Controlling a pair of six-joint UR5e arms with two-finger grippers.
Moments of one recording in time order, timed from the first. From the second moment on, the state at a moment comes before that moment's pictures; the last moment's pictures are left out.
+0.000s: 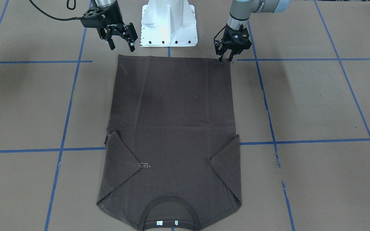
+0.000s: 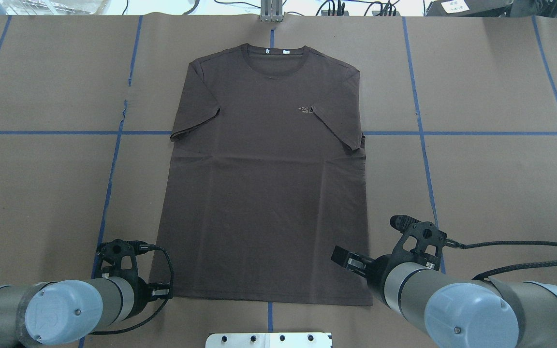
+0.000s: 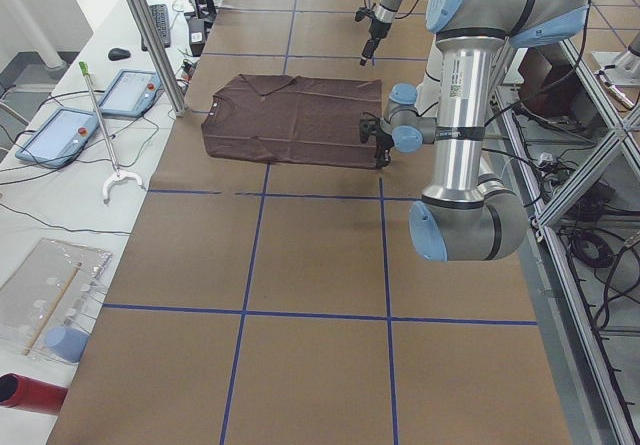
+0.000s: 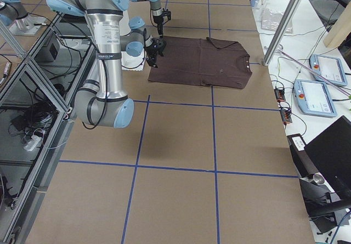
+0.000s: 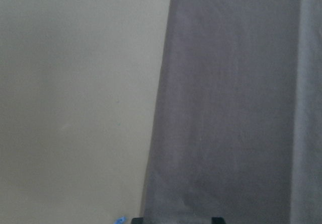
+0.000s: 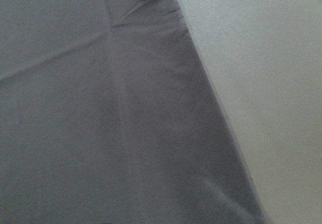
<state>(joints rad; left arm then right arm) -0.13 -1.65 -2.06 -1.87 -1.53 -1.54 0.12 -1.42 2.27 -1.47 1.34 1.87</state>
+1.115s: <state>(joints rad) -0.13 -1.65 -2.06 -1.87 -1.53 -1.54 0.12 -1.42 2.26 -1.47 1.34 1.87</state>
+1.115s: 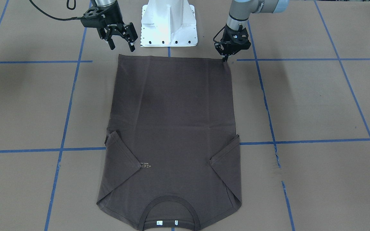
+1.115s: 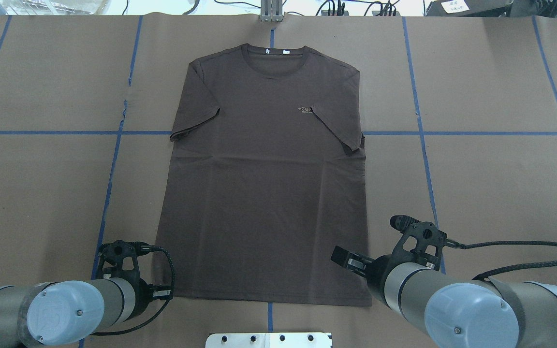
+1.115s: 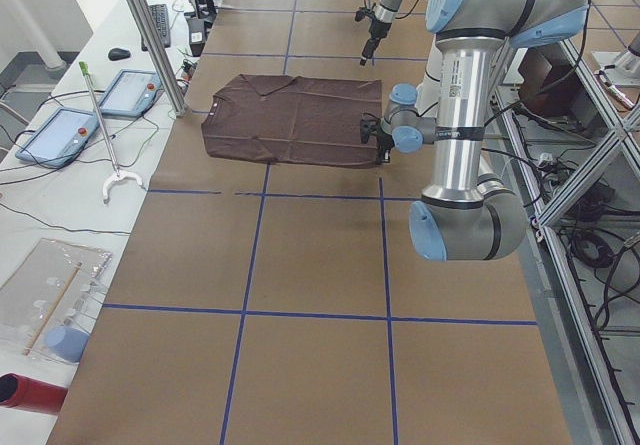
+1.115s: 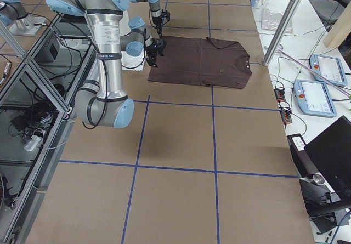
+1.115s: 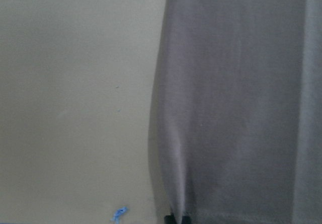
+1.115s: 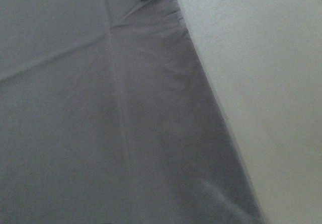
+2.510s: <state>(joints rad) -0.13 -1.67 -2.12 -1.87 -1.54 -1.54 -0.08 -1.47 2.12 -1.47 1.14 1.97</state>
